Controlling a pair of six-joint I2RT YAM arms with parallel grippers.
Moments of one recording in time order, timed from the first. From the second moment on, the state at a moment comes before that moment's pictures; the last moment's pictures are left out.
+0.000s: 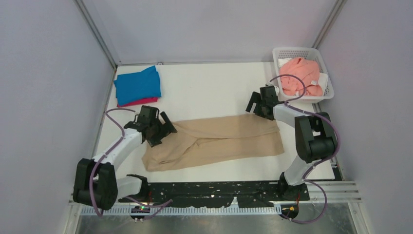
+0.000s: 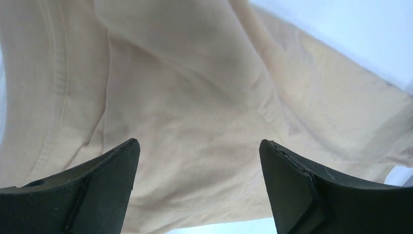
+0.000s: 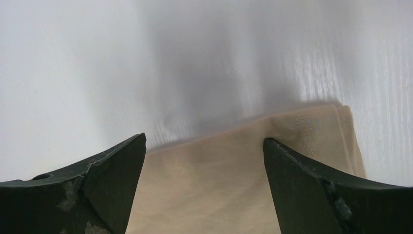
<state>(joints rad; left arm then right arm) -0.22 1.16 0.65 -0.50 0.06 -0.82 0.18 1.67 0.90 -0.12 0.12 0.50</state>
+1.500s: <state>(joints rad) -0.32 2.30 2.17 -0.83 0.17 -0.68 0.59 1.02 0.62 -0.55 0.17 0.53</state>
